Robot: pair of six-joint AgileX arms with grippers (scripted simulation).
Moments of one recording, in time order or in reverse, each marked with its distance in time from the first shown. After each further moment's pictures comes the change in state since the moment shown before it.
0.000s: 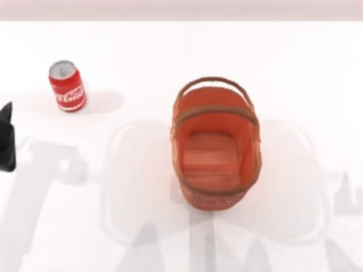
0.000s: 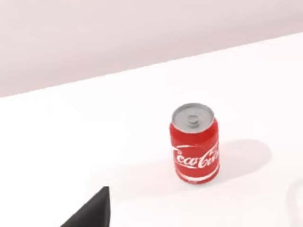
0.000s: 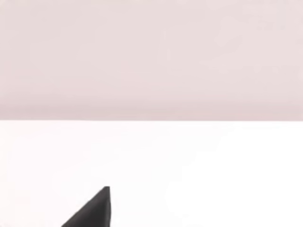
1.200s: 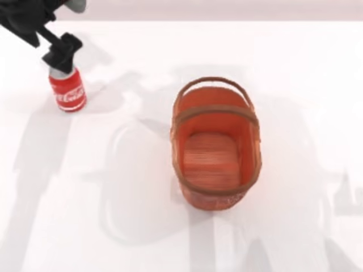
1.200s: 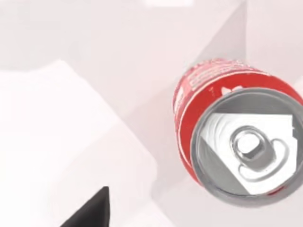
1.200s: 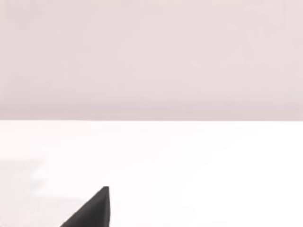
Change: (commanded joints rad) left arm -0.026 1.818 1.769 -1.034 0.005 0.519; right arm 0.000 0.000 0.000 0.000 0.000 0.000
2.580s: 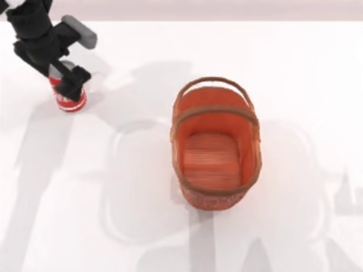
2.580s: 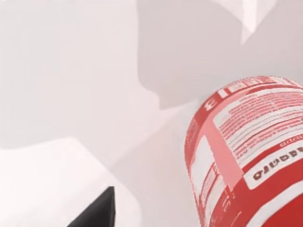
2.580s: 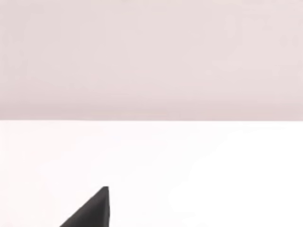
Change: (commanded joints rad) left arm -0.004 0.130 -0.083 0.129 -0.009 0.029; right arm 0.000 0.000 0.000 0.000 0.000 0.000
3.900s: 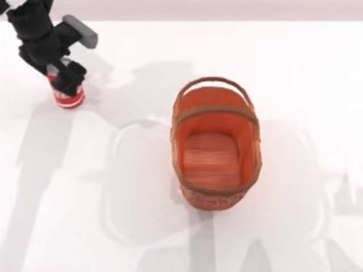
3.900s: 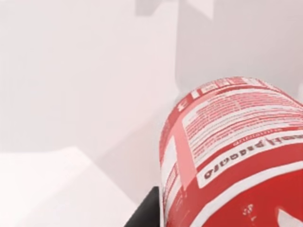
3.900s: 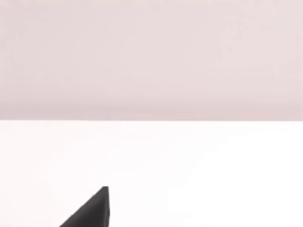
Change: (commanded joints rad) left arm 0.001 -0.003 -0.006 0.010 0.007 -0.003; right arm 0.000 0.000 0.000 0.000 0.000 0.000
